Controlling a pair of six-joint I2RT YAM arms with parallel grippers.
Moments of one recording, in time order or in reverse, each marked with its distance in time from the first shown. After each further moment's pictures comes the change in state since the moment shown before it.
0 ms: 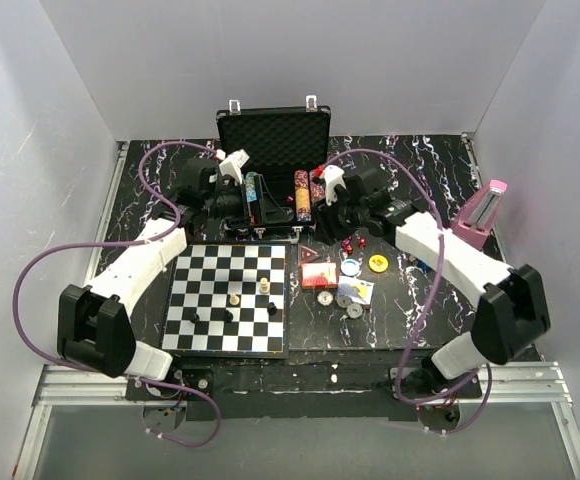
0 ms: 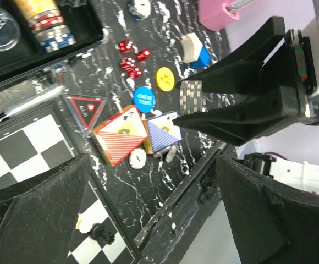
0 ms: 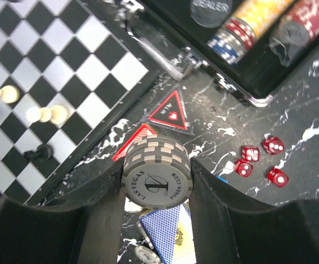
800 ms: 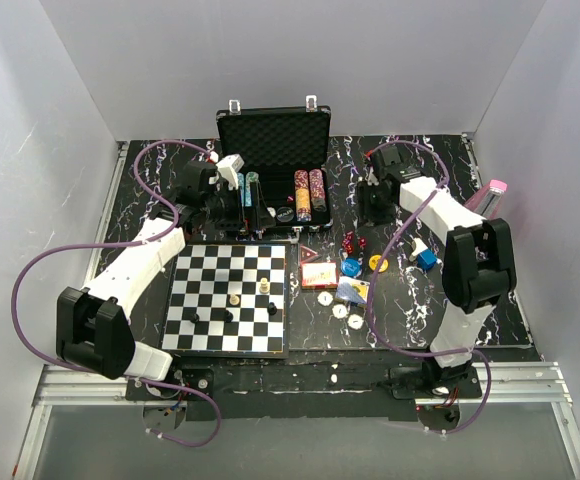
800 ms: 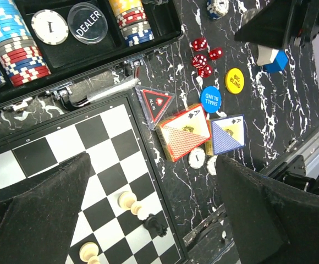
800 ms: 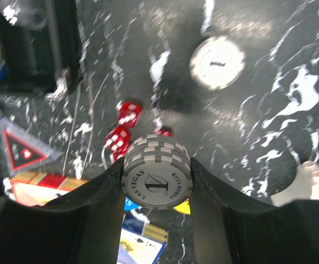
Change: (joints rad) left arm 0.001 -0.004 0.016 -0.151 -0.247 0.166; right arm -0.274 0.348 0.214 -0.239 0.245 0.273
